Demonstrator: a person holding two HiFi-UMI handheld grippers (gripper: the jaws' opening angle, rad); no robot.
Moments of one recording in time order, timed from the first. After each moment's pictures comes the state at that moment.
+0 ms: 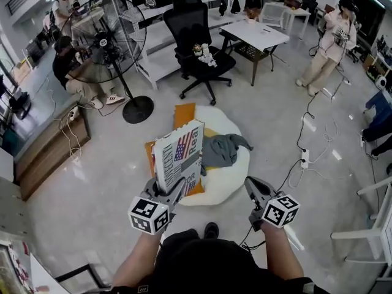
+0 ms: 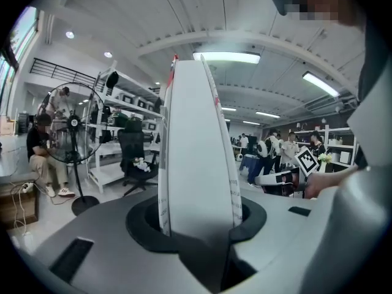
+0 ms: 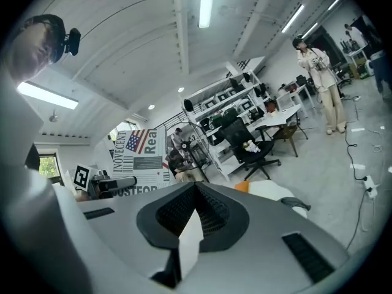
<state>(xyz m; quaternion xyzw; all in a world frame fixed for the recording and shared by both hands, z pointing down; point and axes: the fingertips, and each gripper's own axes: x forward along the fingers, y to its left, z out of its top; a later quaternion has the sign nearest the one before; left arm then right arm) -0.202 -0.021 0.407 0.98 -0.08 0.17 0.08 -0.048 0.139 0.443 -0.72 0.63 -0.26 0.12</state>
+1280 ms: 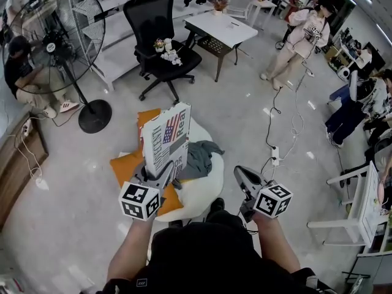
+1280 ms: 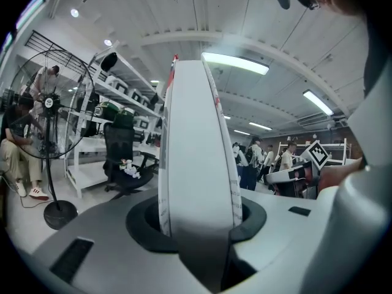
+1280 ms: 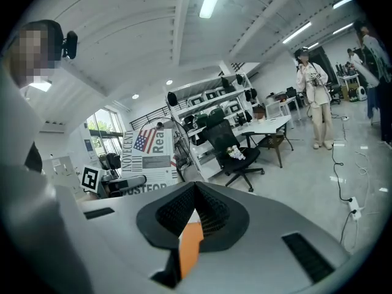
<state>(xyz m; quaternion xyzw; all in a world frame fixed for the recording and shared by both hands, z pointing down) -0.040 -0.220 0.432 0.98 -0.01 0.14 0.12 0.070 -0.025 0.419 -0.78 0.56 -0.27 0.06</state>
